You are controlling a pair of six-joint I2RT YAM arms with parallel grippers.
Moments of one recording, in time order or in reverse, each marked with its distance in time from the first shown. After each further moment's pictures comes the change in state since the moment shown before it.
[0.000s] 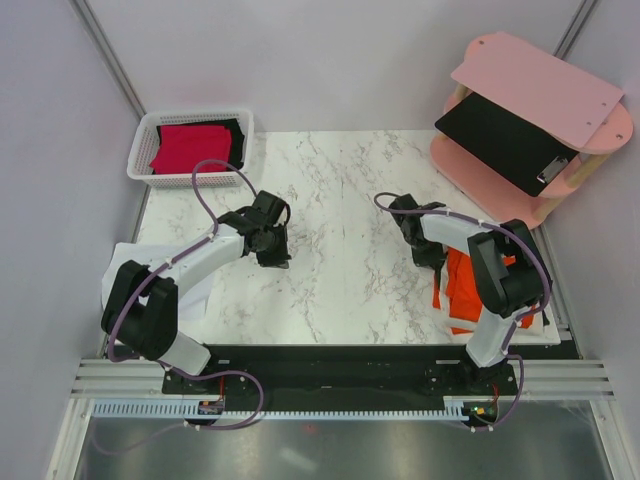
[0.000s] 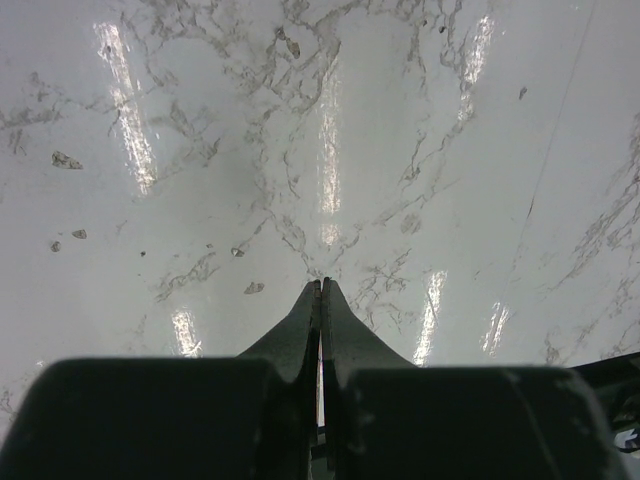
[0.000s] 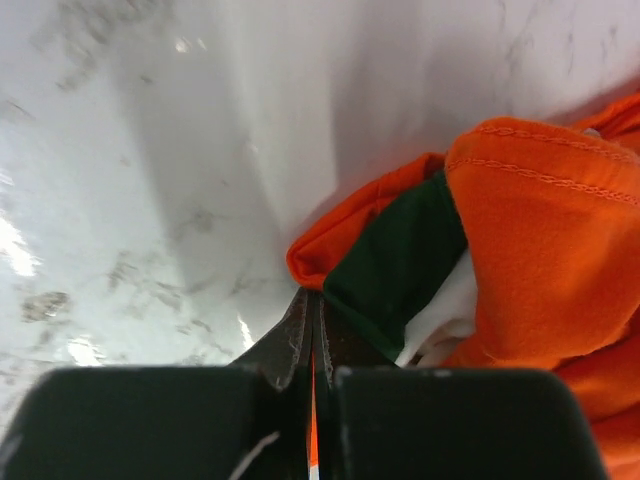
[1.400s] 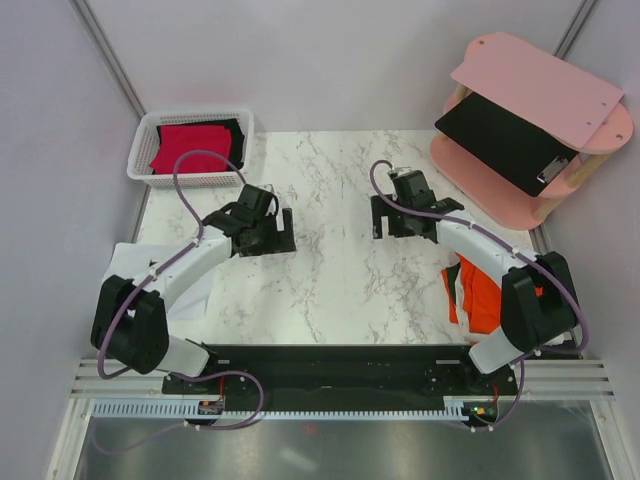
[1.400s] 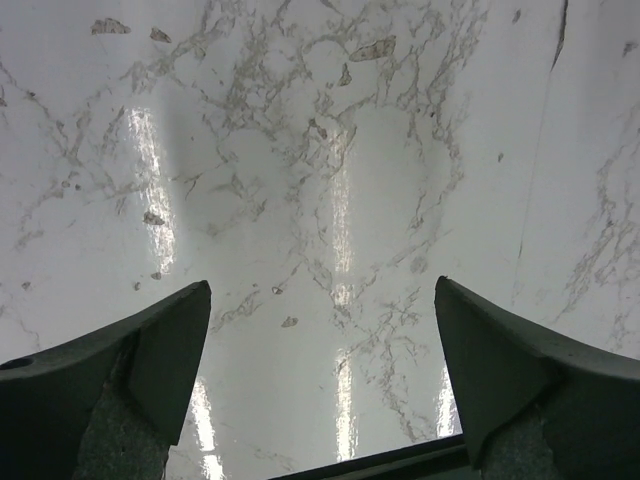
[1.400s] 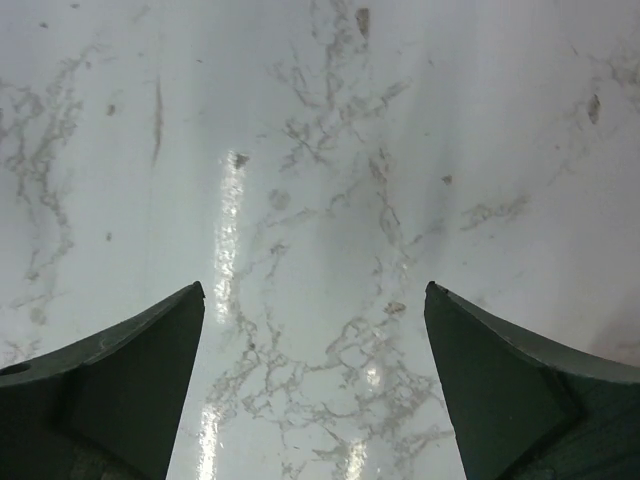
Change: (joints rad) left arm 0.044 -0.086 -0.002 0.035 -0.074 0.088; right arm 0.045 -0.255 0.023 0.276 -0.412 -0.100
